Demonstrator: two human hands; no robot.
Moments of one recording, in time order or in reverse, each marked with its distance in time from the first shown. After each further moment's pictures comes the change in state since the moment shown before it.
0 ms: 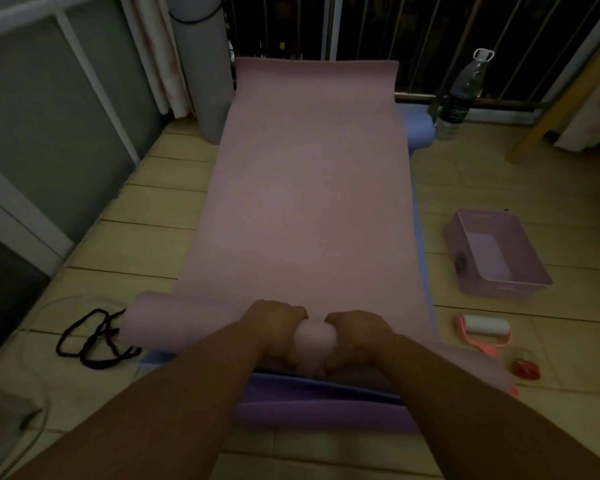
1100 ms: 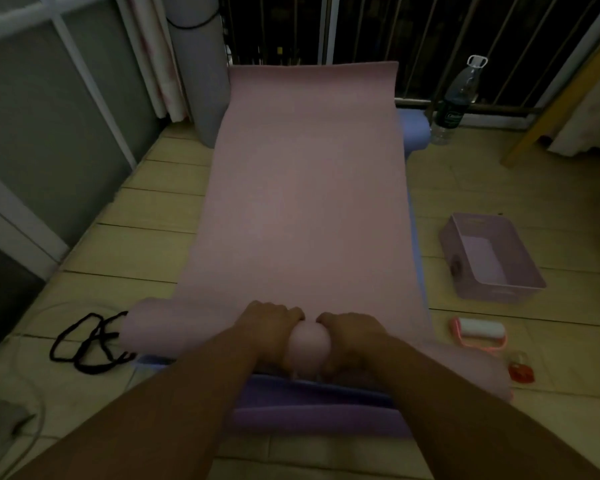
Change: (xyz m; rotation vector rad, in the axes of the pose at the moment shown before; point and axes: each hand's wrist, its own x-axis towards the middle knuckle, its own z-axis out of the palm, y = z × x) left_hand 0.001 -0.003 0.008 0.069 0.056 0.002; right_hand 0.004 -0.002 -0.001 -0.059 0.000 0.000
